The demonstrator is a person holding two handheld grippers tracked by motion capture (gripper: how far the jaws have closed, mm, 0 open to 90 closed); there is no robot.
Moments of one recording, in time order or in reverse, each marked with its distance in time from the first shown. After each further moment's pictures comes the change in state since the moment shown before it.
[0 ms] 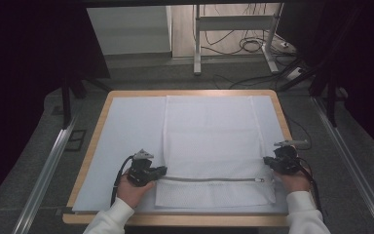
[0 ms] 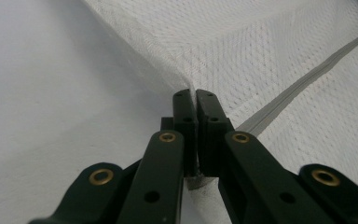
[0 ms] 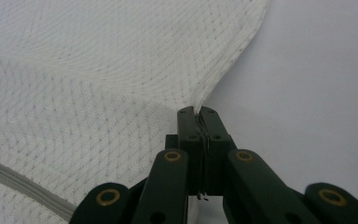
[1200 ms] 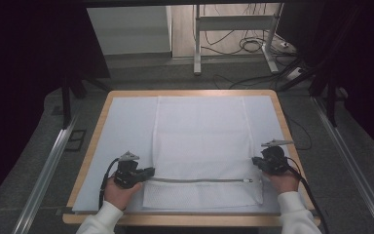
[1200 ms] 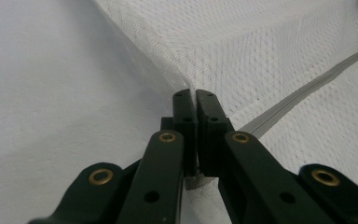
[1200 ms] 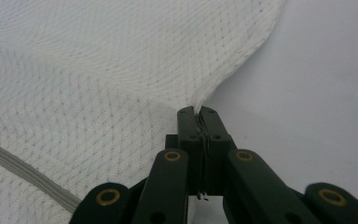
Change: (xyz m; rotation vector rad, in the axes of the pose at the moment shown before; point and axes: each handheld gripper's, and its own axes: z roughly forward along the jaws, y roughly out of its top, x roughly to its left) left arm 0.024 -0.015 -0.023 -0.013 0.029 -0.053; right arm 0.033 0.008 0.009 -0.006 0.040 -0.062
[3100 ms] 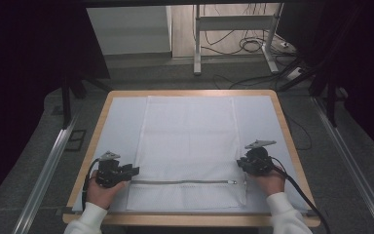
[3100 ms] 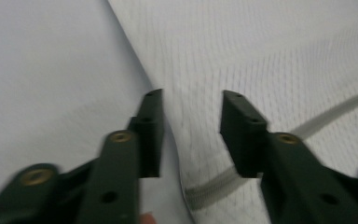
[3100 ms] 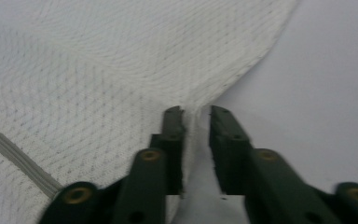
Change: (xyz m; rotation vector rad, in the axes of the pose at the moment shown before) left arm 0.037 -0.008 -0.031 -0.066 0.120 -0.034; right arm 0.034 0.009 0.017 0.007 0.044 -0.084
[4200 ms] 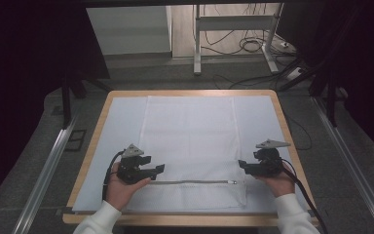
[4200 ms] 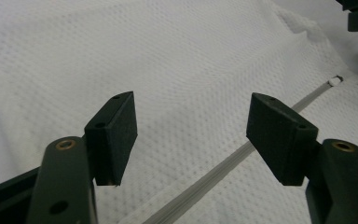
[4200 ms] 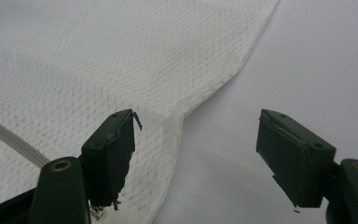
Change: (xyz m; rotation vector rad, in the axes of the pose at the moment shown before) left arm -0.071 0.032 0.015 -0.013 -0.119 0.148; right arm -0.008 -0.005 -0.027 -0.112 0.005 0.030
